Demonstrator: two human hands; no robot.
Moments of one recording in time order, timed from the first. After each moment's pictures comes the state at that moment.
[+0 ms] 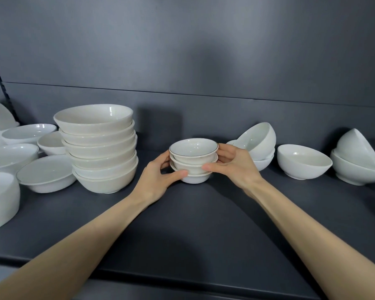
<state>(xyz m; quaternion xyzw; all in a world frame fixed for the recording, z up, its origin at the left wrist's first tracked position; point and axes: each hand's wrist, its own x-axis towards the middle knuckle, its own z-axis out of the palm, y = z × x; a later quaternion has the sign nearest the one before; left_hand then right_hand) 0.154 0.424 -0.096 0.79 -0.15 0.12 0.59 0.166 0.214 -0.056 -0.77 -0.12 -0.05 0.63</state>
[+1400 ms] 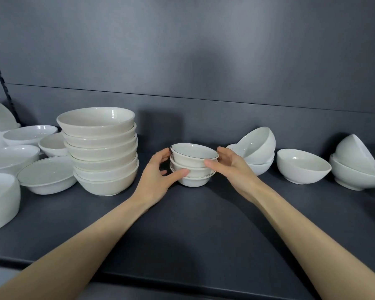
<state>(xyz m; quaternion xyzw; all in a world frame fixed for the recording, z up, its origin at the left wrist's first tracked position) 0.150 0.420 -0.092 0.78 -0.10 0.18 0.59 0.159 0.217 -0.052 -0.76 -0.12 0.01 0.64</state>
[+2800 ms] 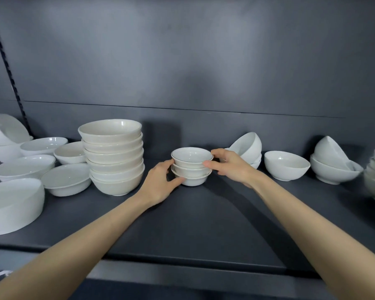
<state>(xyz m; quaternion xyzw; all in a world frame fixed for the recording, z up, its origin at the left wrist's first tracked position) 0.121 0.423 -0.069 0.90 -0.12 0.15 0.39 0.141 0.213 -0.023 -0.87 -0.15 -0.01 0.46</state>
